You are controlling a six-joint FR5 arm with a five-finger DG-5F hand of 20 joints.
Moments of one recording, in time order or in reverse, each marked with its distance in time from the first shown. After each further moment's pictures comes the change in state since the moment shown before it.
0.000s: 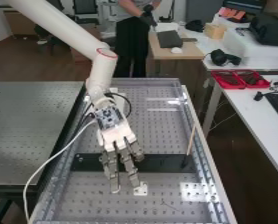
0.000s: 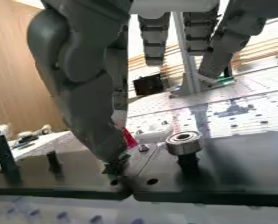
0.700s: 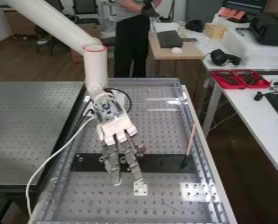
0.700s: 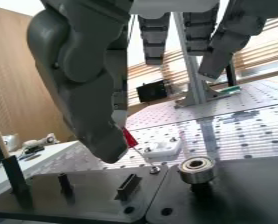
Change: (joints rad) arm 0.004 0.075 -0.089 0.283 0.001 -0.241
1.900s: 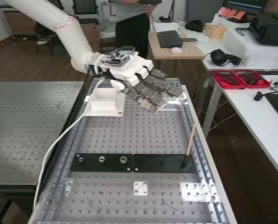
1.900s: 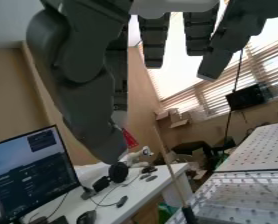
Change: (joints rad) arm 0.097 0.250 -0.189 0.347 -0.326 -0.268
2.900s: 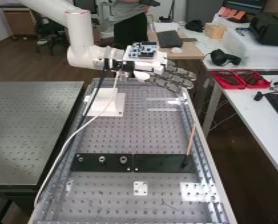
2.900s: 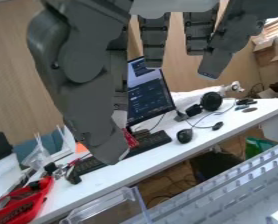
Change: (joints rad) arm -0.003 -0.024 0.125 -0.459 -0.506 0.264
